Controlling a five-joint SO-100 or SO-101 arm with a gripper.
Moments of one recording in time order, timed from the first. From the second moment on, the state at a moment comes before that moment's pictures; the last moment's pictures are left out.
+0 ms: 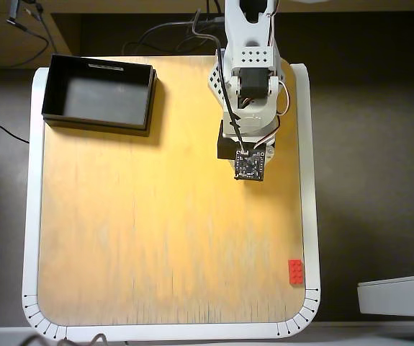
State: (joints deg) arm 2.2 183.8 173.0 74.9 172.9
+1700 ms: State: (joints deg) arm -9.7 101.0 100.1 73.9 177.2
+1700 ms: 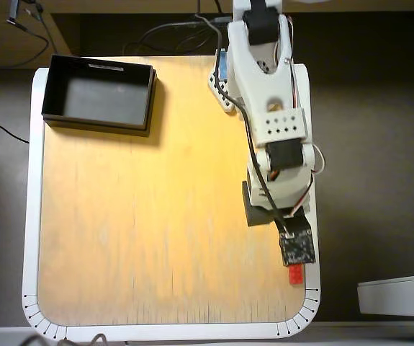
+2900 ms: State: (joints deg) arm -14.9 73.6 90.0 54.1 168.8
